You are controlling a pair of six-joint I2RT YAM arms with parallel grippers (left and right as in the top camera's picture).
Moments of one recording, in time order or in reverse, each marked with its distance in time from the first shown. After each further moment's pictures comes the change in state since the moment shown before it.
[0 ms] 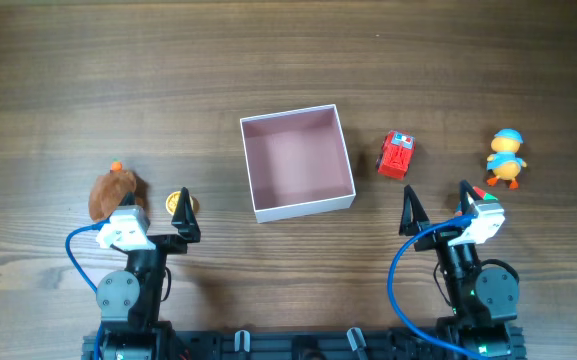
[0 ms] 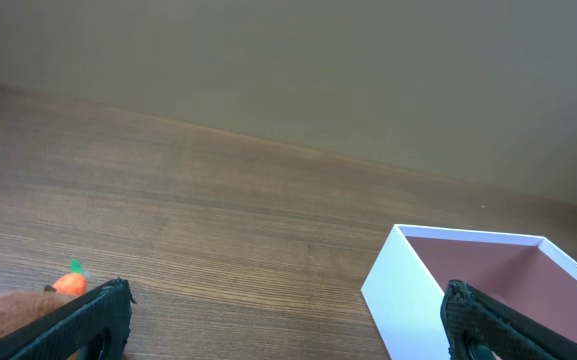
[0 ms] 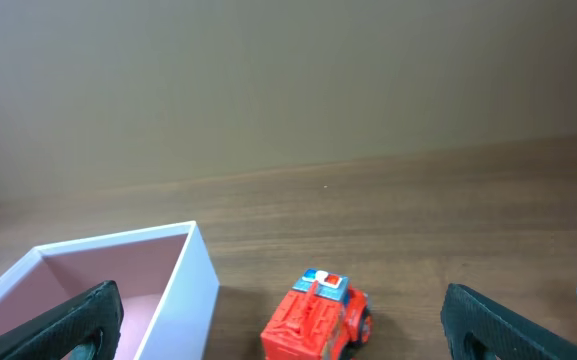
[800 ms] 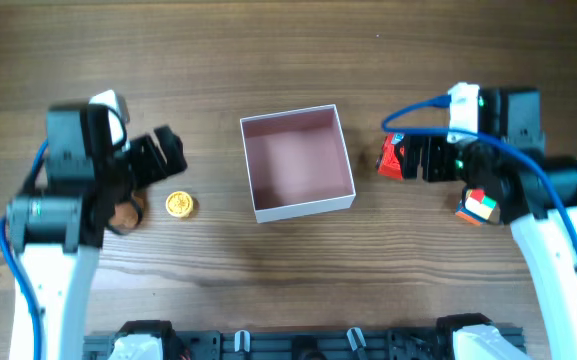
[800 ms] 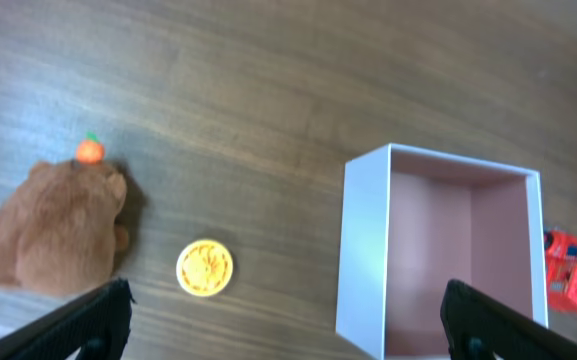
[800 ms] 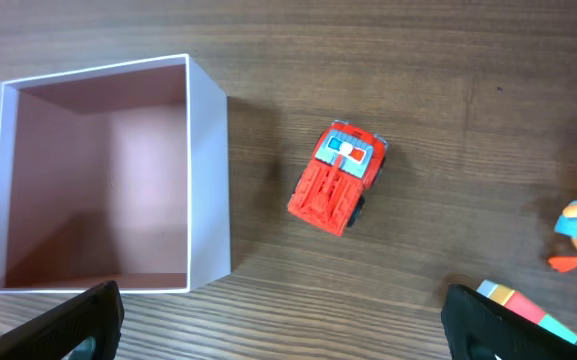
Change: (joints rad) left arm 0.001 1.099 1.203 -0.945 0.061 -0.135; right arm 0.000 1.204 1.221 -1.001 -0.092 -0.152
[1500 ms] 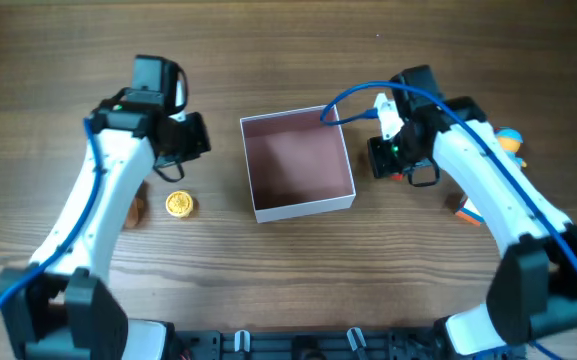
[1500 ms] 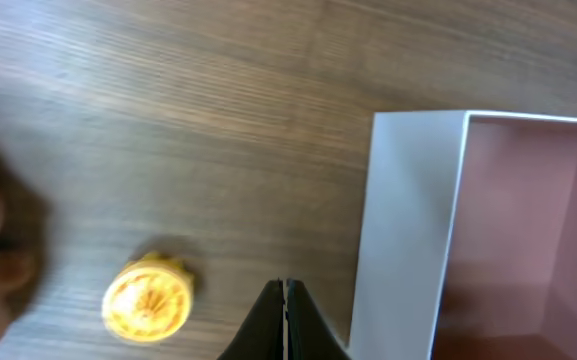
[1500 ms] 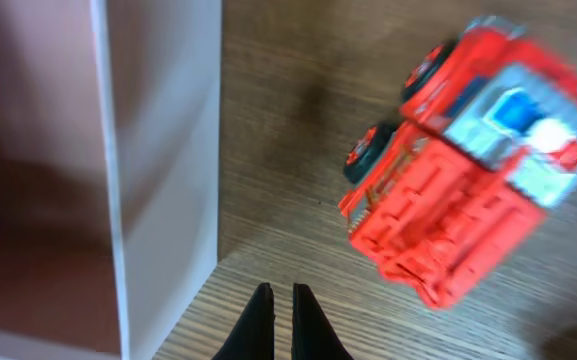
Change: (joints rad) left arm -0.135 0.494 0.068 0.096 0.000 -0.010; right arm 0.142 0.479 0.013 0.049 -0.005 -0.047
